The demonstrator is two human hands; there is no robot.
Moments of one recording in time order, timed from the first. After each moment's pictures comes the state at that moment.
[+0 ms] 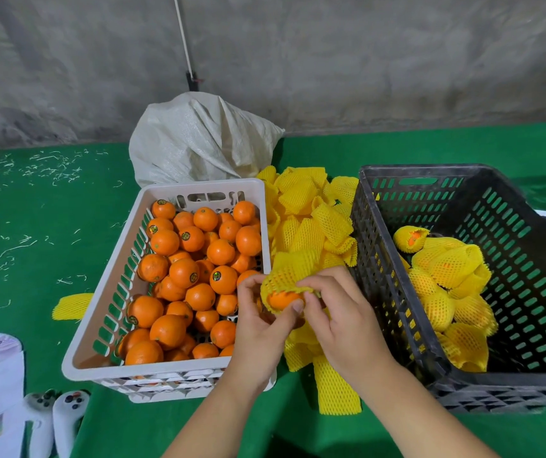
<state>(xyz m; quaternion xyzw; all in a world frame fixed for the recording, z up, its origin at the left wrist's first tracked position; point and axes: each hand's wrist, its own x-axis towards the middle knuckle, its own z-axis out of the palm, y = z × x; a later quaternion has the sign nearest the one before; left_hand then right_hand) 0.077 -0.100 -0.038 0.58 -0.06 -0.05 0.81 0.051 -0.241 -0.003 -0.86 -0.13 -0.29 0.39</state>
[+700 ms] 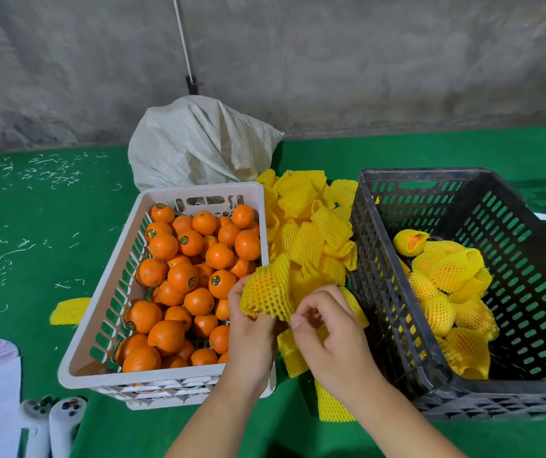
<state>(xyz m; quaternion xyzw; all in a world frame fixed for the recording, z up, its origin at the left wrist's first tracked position) 0.088 -0.100 -0.047 0.52 0.01 -0.02 0.85 0.040 -0.228 -0.011 -0.83 -0.05 -0.20 0.52</state>
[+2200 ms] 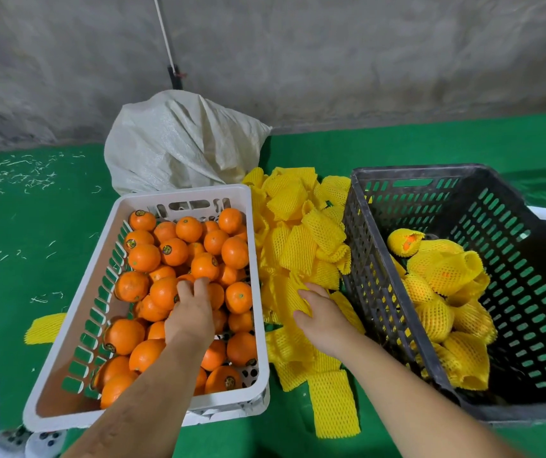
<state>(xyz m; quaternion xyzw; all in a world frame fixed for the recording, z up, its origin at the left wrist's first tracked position) 0.207 -0.024 -0.107 0.99 0.03 -0.07 0.09 0.141 -0.276 -0.096 -0.88 0.11 0.13 0.45</state>
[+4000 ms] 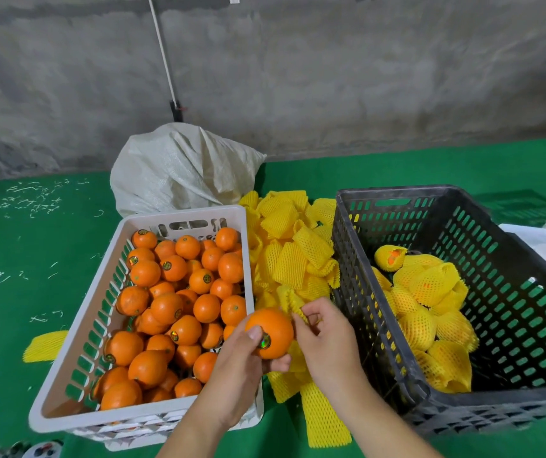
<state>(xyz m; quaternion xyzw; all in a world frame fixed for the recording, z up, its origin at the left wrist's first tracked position) 0.085 -0.087 -0.038 0.54 -0.01 -0.23 0.81 0.065 -0.243 -0.024 -0.83 0.16 -0.16 0.51</state>
